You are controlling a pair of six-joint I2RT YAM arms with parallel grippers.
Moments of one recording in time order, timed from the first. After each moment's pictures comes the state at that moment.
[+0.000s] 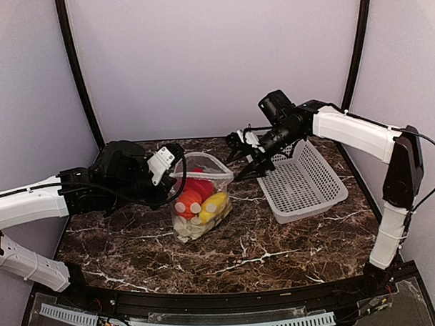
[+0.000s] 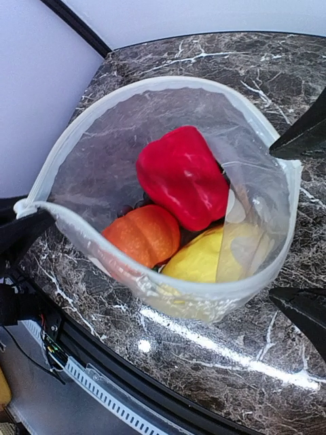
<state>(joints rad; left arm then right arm) -0.95 1.19 0.97 -0.36 -0.32 0.16 0.64 1.85 1.70 -0.83 -0.81 -1.08</state>
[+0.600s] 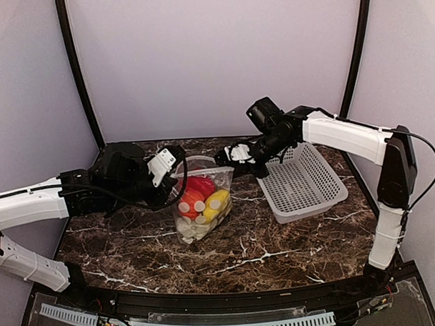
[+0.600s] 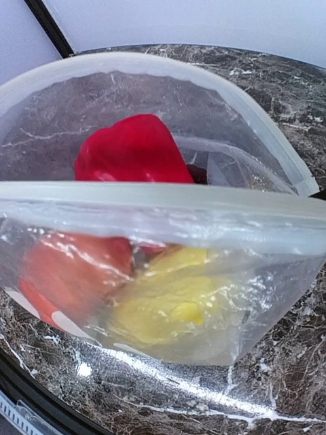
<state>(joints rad) -0.95 1.18 0.95 -0.33 -0.32 0.20 0.71 1.89 1.69 -0.81 -0.53 -1.14</state>
